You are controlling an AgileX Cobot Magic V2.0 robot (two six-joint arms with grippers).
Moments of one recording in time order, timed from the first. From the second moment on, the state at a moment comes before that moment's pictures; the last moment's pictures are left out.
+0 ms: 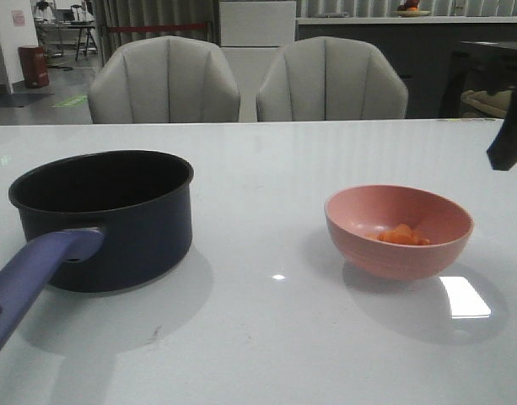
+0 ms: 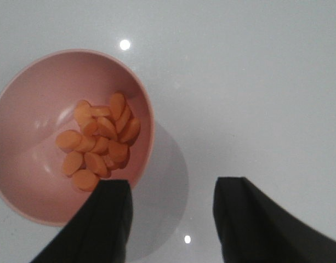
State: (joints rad) left arm -0.32 0.11 -0.21 -0.05 0.06 0.05; right arm 0.15 1.37 -0.86 0.16 0.52 0.07
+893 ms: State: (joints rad) left arm -0.32 0.11 -0.21 -0.05 0.06 0.05; right arm 0.18 1.82 -1.15 0.17 0.61 0.03
